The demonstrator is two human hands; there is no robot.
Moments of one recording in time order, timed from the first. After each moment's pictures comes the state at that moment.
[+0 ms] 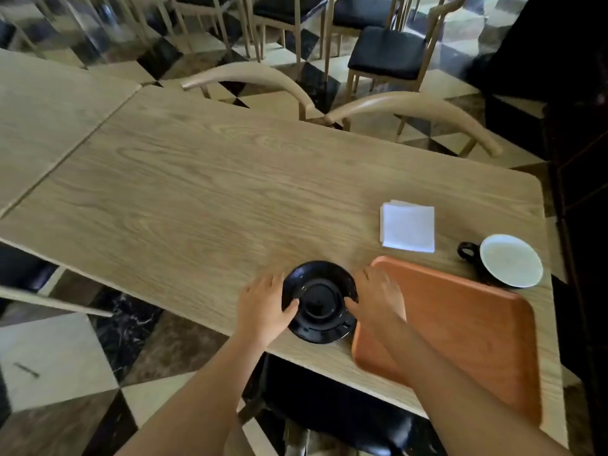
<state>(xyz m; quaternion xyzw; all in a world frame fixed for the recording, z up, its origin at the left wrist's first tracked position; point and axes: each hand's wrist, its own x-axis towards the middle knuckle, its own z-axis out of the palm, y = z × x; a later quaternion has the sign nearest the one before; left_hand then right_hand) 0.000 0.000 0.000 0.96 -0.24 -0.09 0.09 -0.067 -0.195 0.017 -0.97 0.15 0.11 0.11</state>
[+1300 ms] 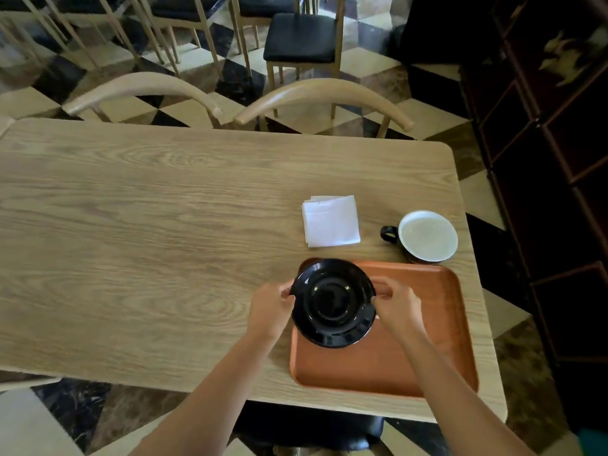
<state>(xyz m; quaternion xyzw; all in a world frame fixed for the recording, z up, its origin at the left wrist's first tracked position) -0.017 -0.141 0.003 0.89 -0.20 -0.25 0.32 -0.147 -0.308 -0.004 -0.76 0.47 -0.03 0.45</state>
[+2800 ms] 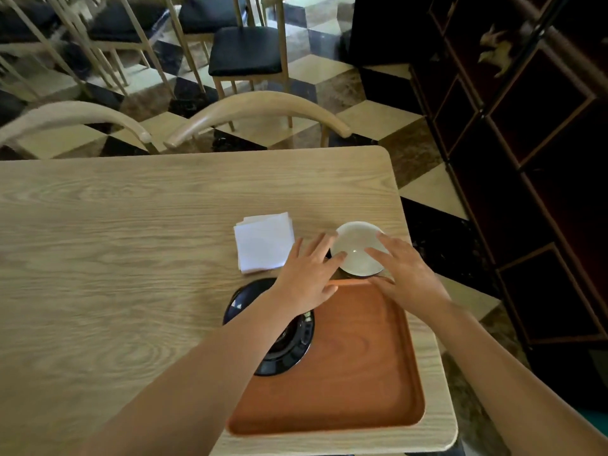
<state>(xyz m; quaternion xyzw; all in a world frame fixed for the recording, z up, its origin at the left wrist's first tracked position) -0.036 -0.314 0.005 0.77 -0.63 -0.06 0.02 -0.194 -0.450 0.015 -0.94 0.26 -0.01 0.21</state>
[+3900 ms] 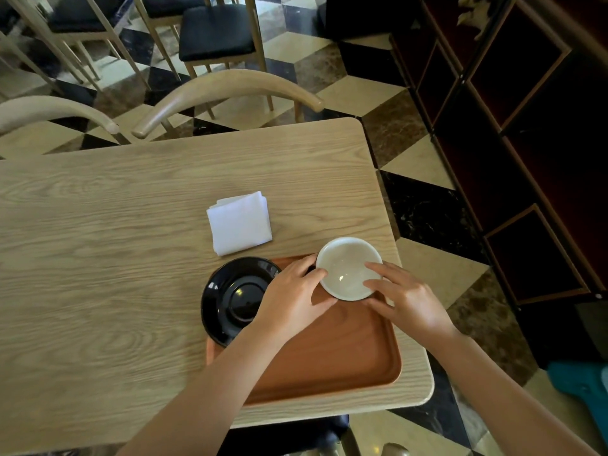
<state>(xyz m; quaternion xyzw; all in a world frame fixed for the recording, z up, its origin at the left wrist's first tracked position) -0.104 -0.279 0.005 0.79 -0.56 -0.11 0.20 -0.273 -0.413 0.006 -0.95 0.19 -0.11 0.23</state>
